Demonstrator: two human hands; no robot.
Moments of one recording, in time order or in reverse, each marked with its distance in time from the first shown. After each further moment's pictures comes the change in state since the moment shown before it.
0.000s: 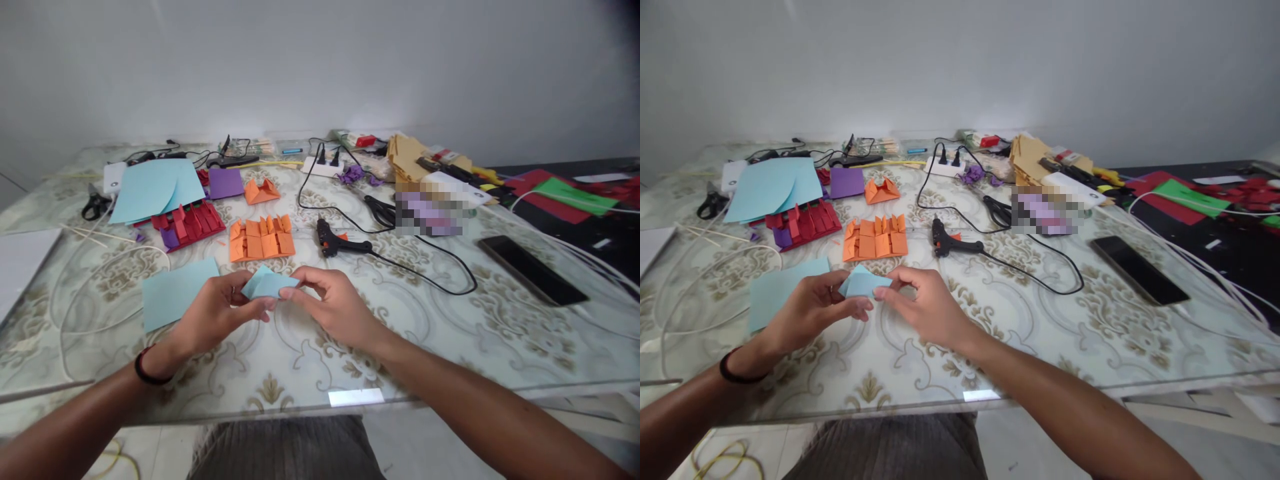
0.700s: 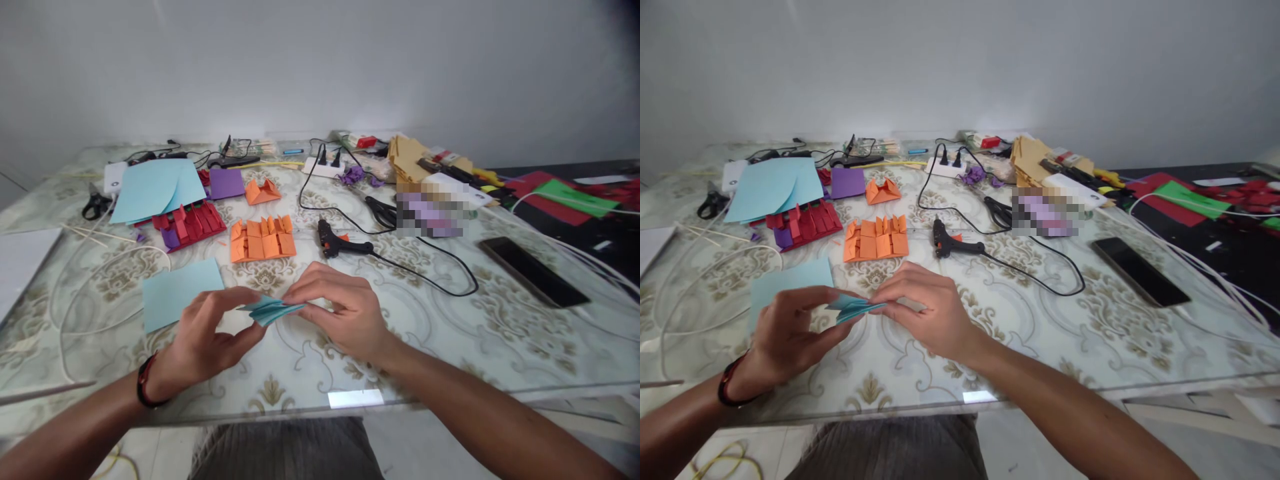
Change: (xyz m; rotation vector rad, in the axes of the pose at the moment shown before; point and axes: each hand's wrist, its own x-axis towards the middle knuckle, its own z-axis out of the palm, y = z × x) left_hand -0.023 0.000 0.003 0.639 0.397 0.743; right_hand -0.002 -0.003 0.000 -0.014 0.116 -0.651
